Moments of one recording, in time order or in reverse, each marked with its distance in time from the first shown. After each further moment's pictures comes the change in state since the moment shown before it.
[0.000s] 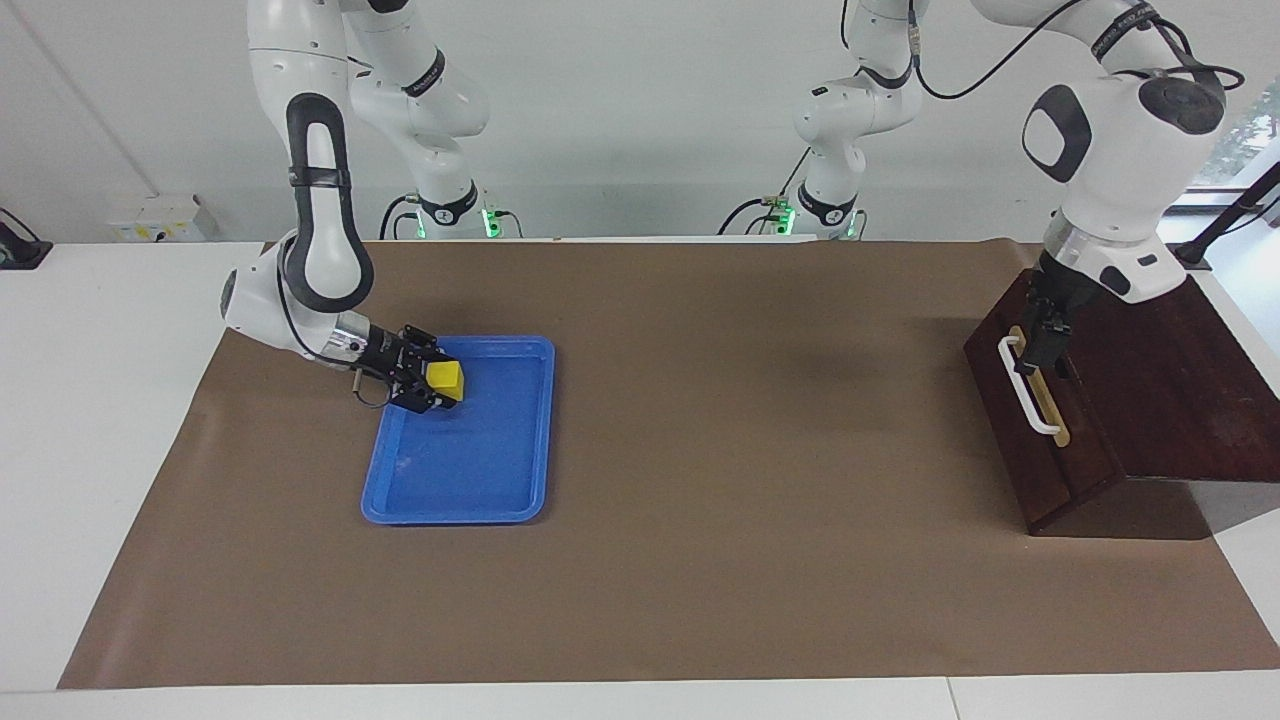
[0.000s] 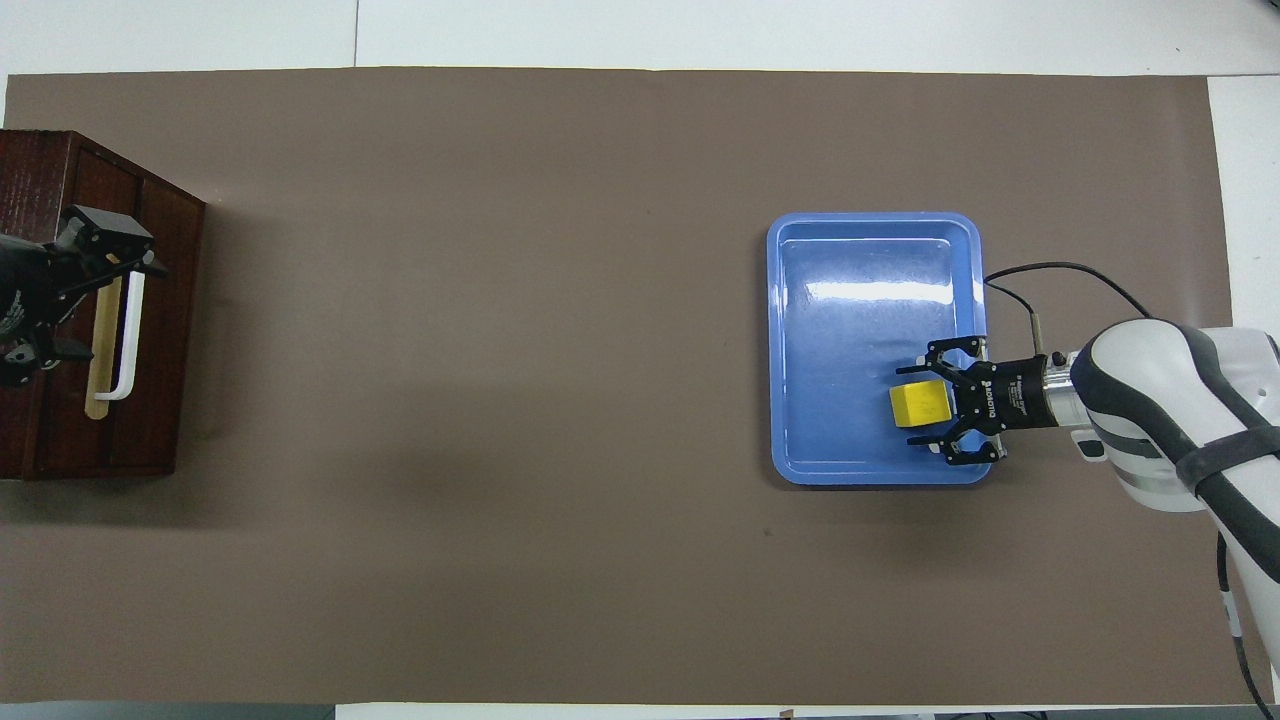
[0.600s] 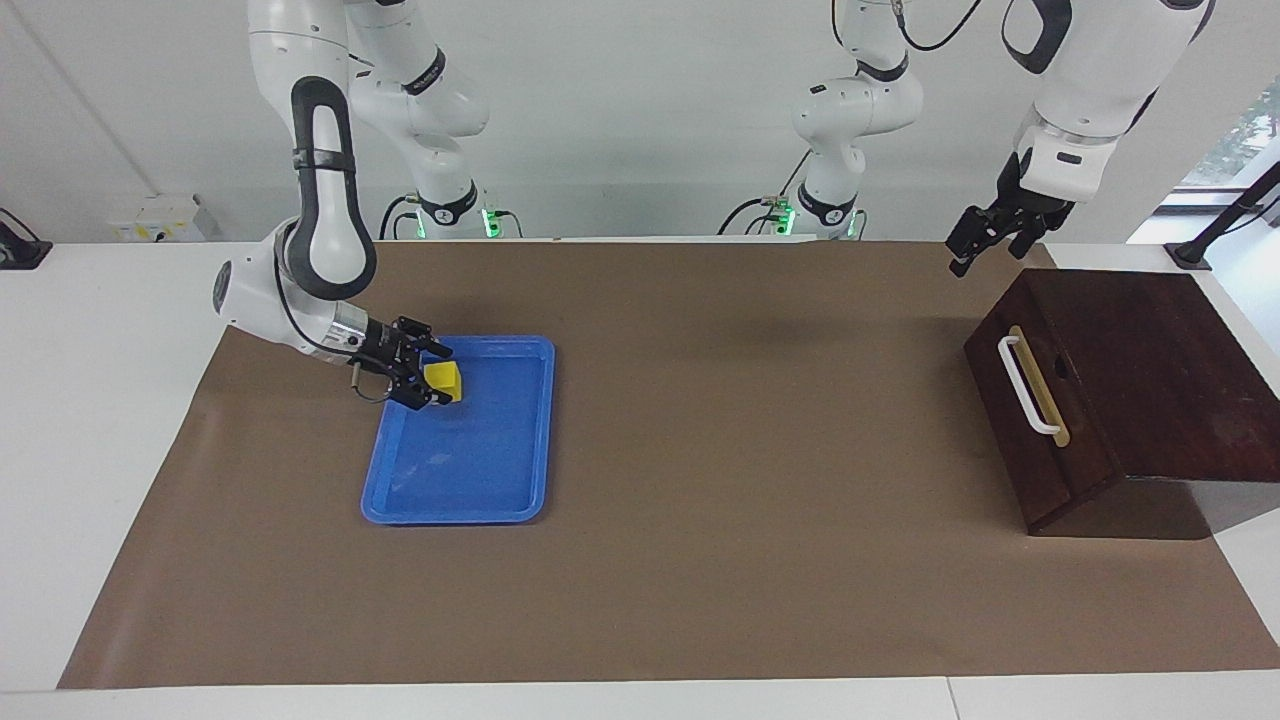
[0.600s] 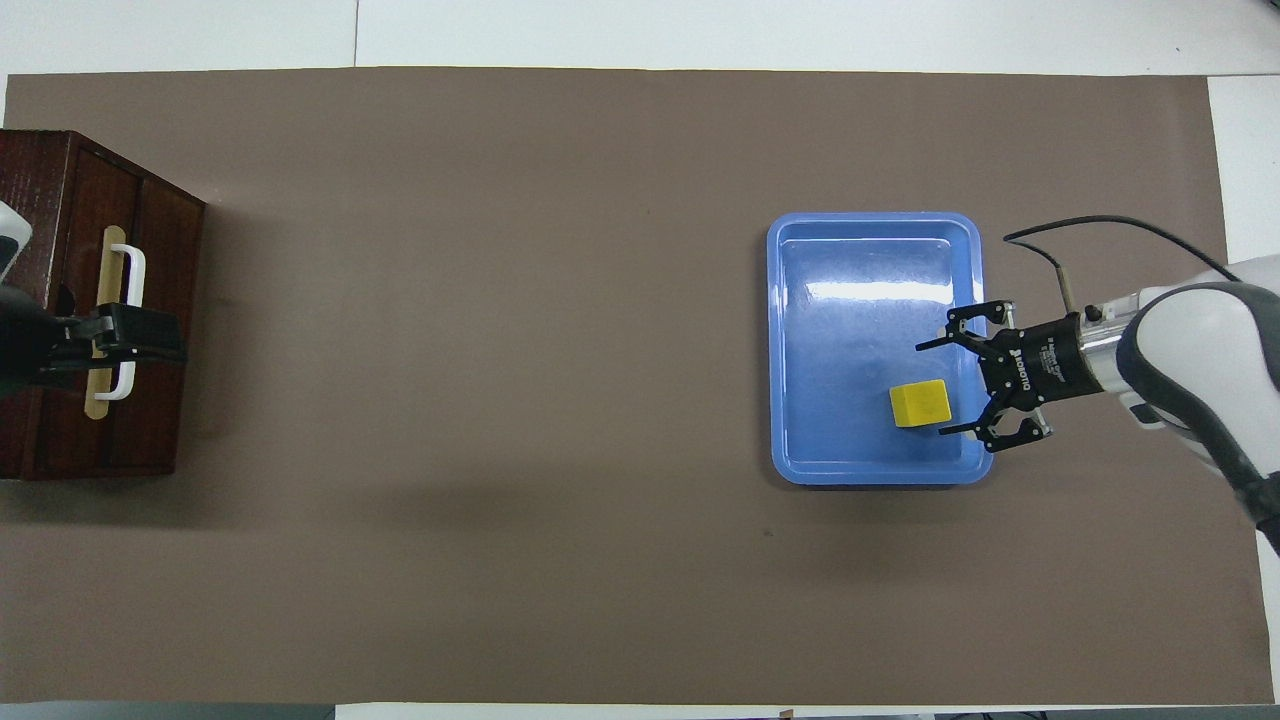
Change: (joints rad) left arm -0.043 -0.059 -0.004 0.000 -0.016 -0.124 0.479; right arm 0.014 -0.108 0.009 0.190 -0.218 -0.237 0.253
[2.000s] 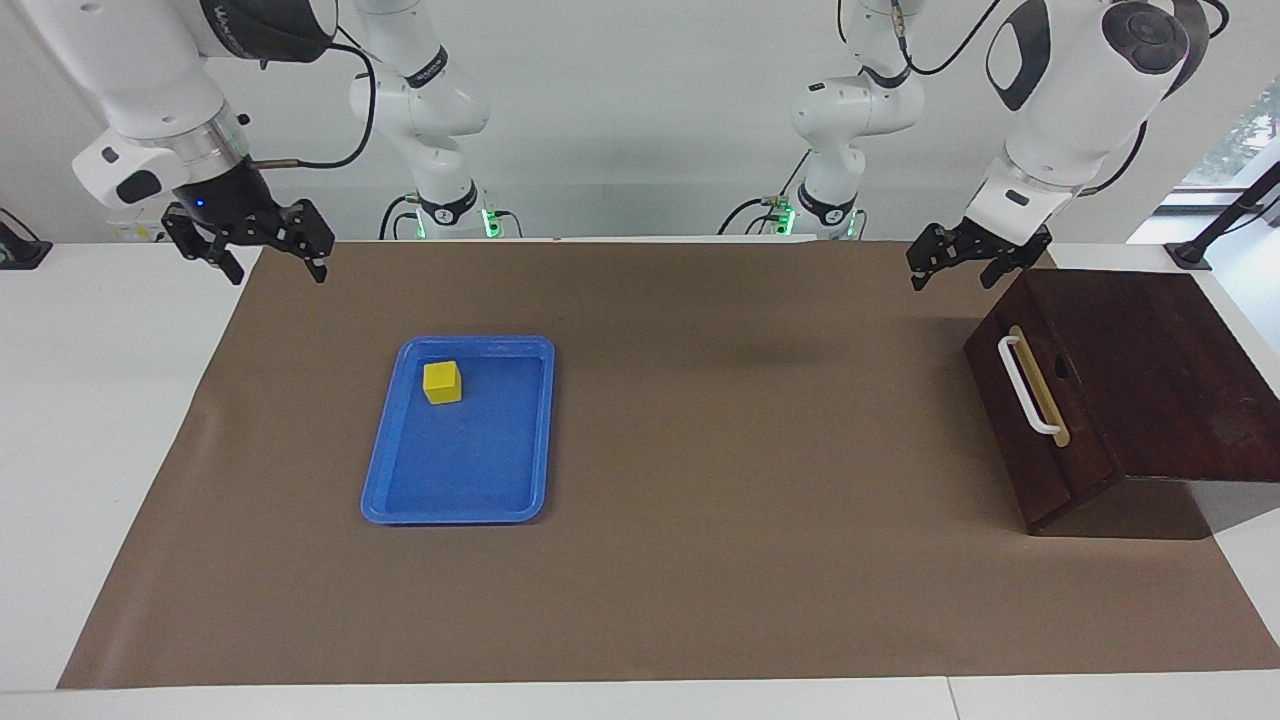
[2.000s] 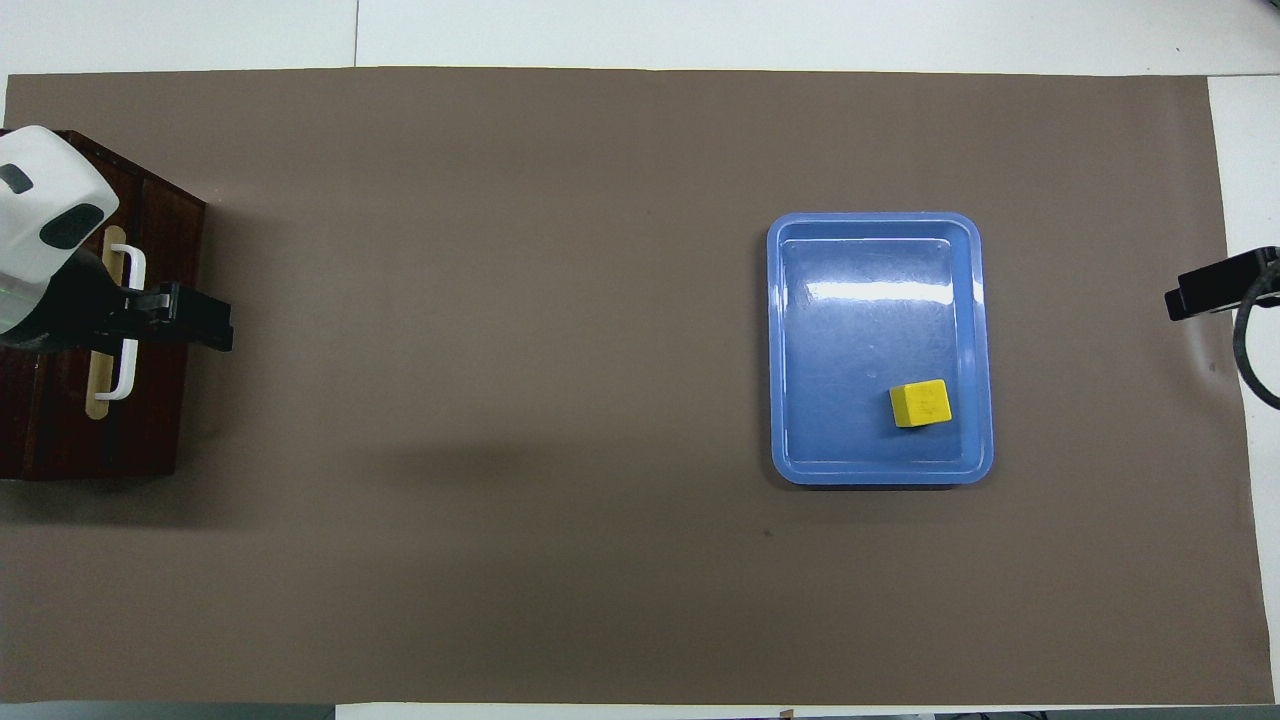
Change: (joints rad) left arm -0.029 0.149 -0.002 0.131 0.000 -0.081 0.140; right arm 0.050 -0.053 0.016 0.647 -0.660 -0.427 -1.116
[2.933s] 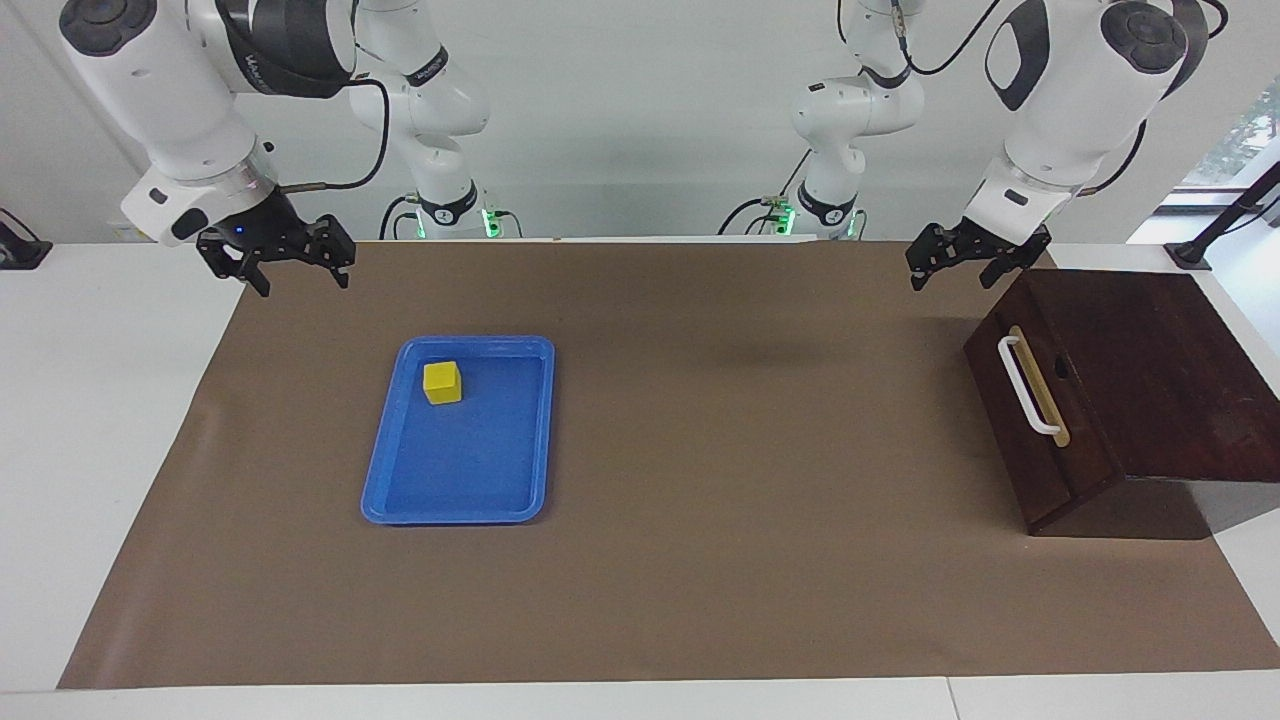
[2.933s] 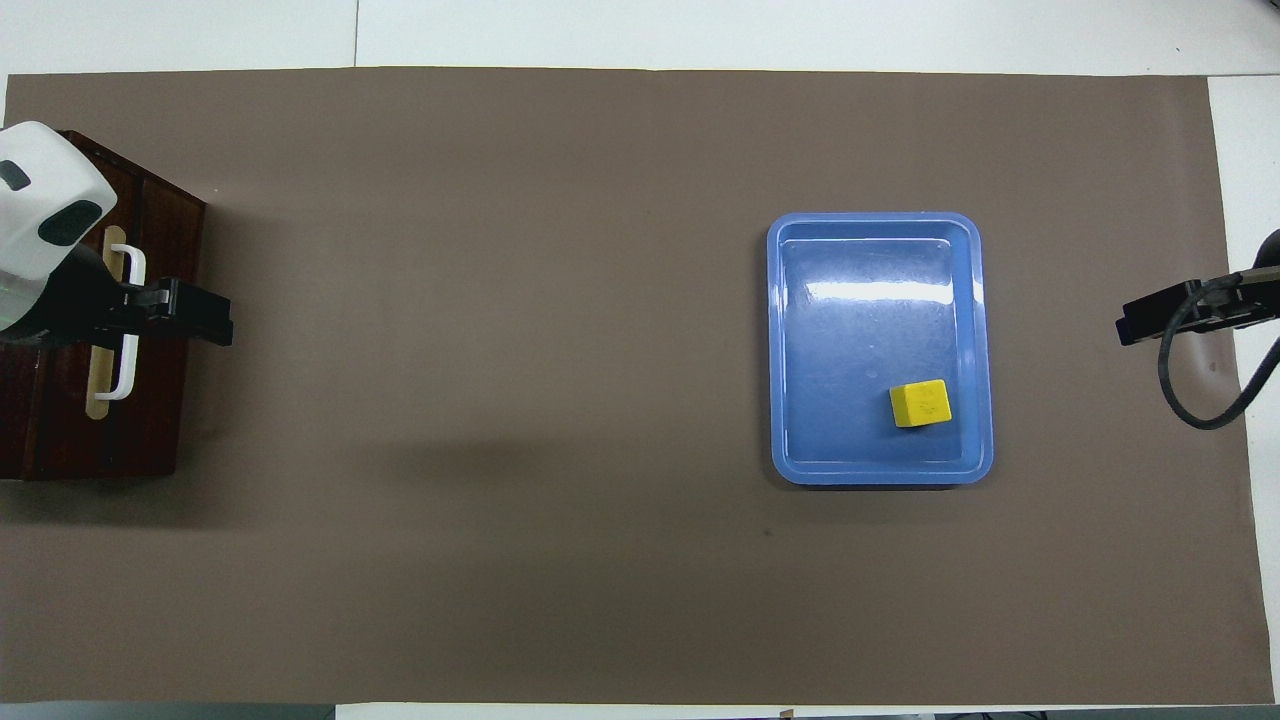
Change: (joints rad) left arm 0.000 0.000 0.000 0.000 0.000 0.020 0.000; right arm 0.000 -0.035 0.001 -0.161 -0.001 0.099 0.004
